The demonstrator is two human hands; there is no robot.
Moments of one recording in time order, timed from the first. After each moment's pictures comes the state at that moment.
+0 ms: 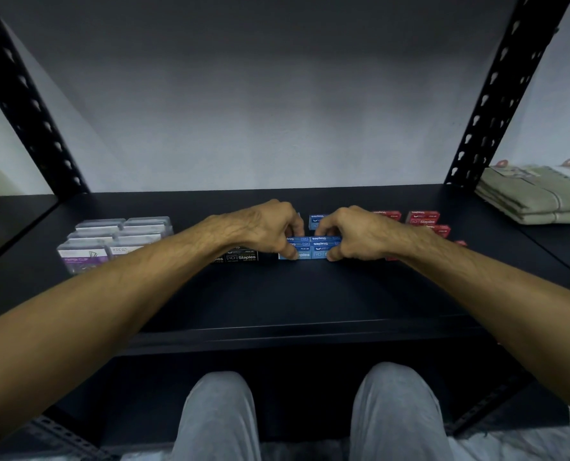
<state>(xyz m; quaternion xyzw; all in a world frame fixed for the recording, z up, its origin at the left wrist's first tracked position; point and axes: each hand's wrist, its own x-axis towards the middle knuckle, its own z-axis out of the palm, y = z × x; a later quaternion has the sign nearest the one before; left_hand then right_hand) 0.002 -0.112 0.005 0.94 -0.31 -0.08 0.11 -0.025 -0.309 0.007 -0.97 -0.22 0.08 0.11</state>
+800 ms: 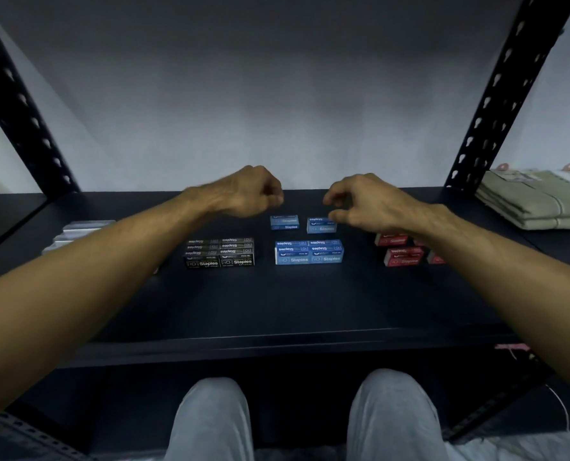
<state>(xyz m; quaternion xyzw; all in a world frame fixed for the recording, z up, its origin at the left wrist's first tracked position) 0.036 -0.088 0.034 0.96 -0.23 -0.03 0.15 -0.002 -0.327 0.033 -0.97 -0.21 -0.03 0.15</state>
